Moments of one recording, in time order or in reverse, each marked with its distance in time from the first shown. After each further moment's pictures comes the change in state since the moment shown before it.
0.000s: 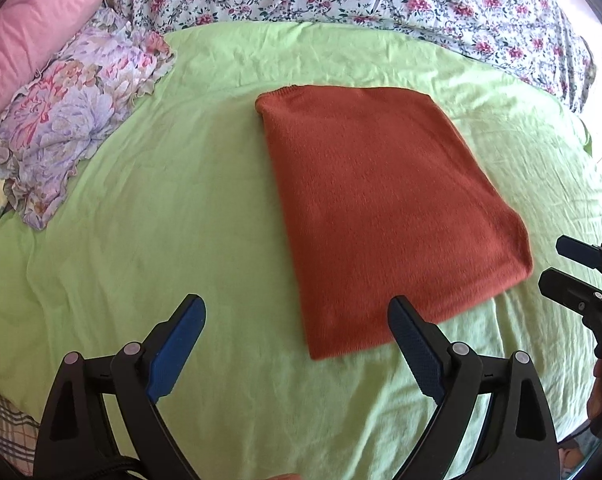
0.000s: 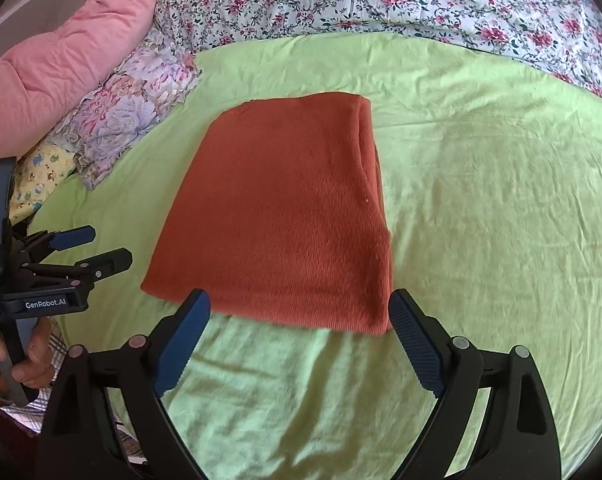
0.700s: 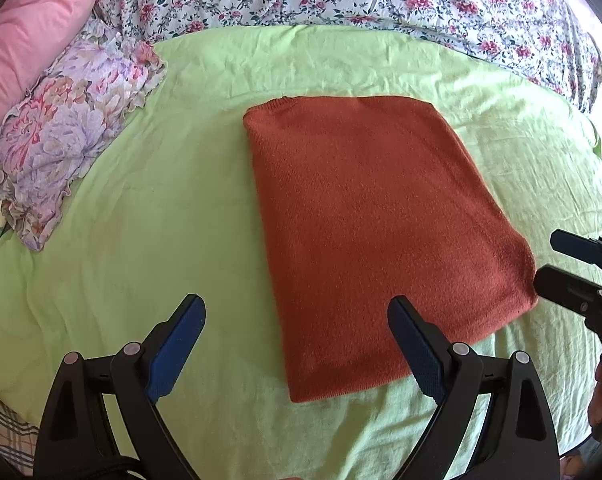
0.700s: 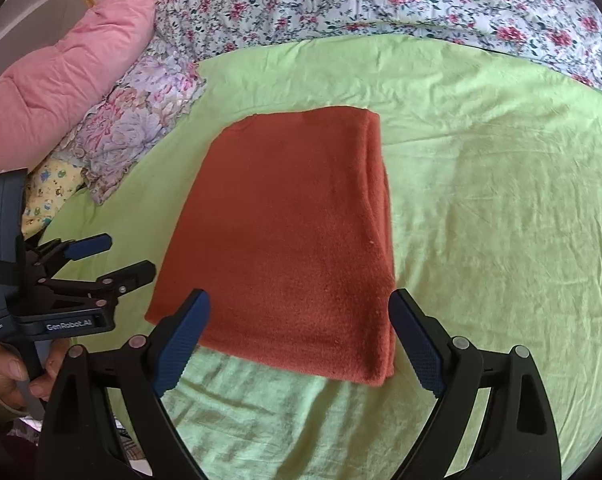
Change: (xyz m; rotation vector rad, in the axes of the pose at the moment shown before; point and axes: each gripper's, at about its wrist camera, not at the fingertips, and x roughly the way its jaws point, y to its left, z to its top) left arm 0.011 -0.022 0.026 0.000 0.003 0.039; right arm 0.017 -0.019 0.035 -0.002 0.011 0.081
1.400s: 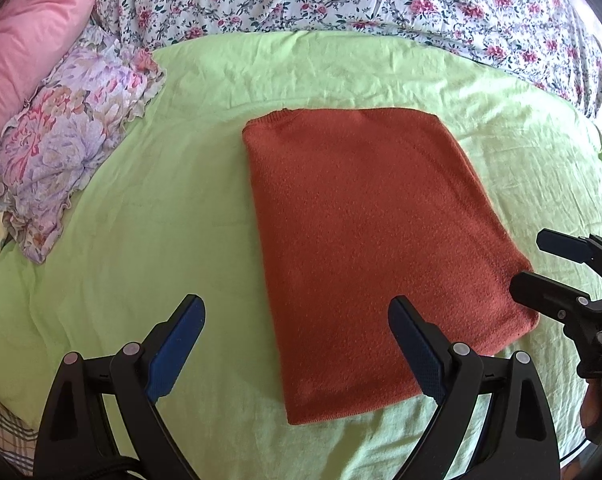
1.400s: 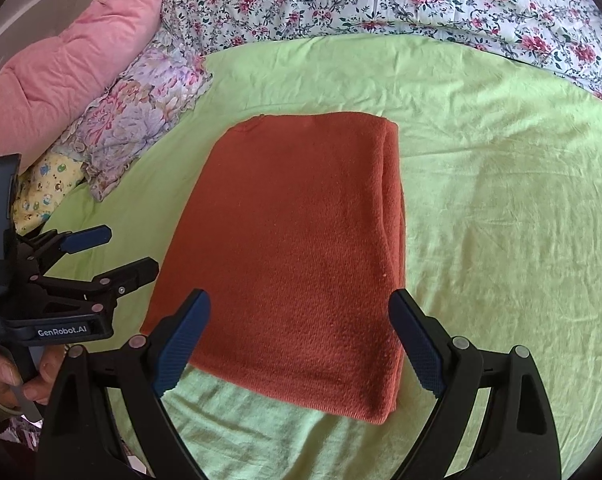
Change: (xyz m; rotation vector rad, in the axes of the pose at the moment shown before) left arm 0.001 -0.008 0.016 -0.012 -0.002 0.021; right arm 0.019 0.000 0.022 -0.040 0.018 0.013
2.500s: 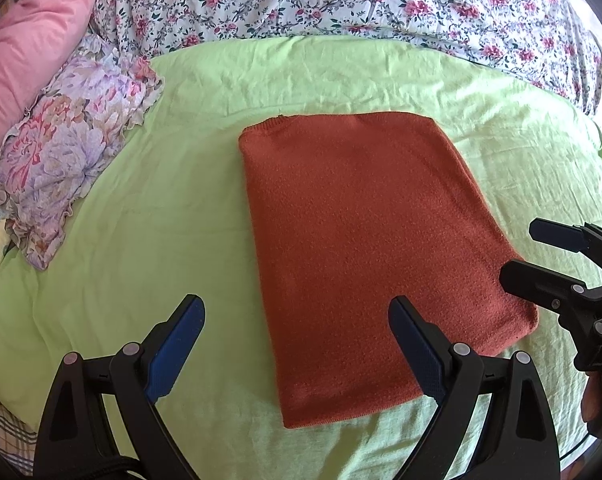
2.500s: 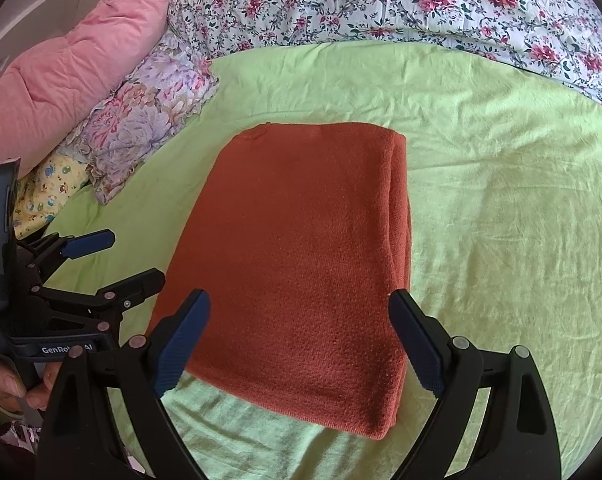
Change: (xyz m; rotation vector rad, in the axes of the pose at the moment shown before) left arm -0.003 -0.004 0.001 0.013 -0.017 0.007; right arm 0.001 0.001 0.006 -0.015 -0.017 0.018
